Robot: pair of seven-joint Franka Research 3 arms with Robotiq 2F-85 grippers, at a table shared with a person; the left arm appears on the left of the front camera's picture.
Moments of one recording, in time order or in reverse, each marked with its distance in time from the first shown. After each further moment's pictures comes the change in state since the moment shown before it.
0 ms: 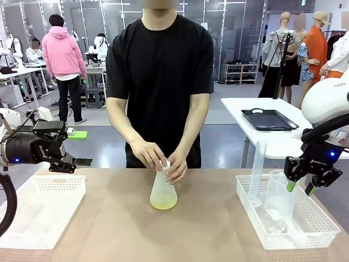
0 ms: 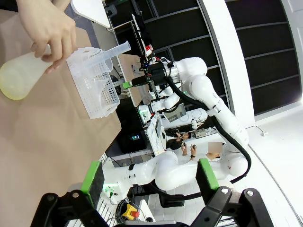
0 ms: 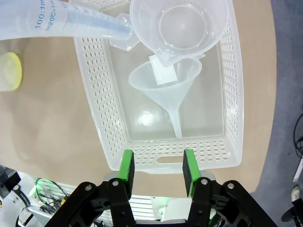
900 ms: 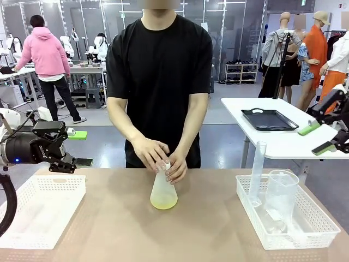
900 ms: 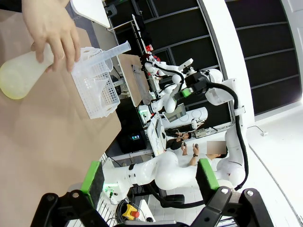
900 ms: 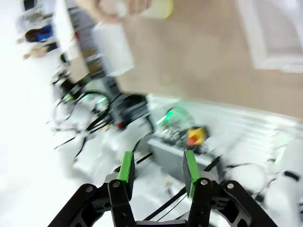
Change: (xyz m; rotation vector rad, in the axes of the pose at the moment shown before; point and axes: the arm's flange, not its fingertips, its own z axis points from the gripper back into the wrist) left arm 0.000 0.000 0.000 0.000 0.000 0.000; right arm -0.080 -0.006 0.147 0.751 0.248 -0.151
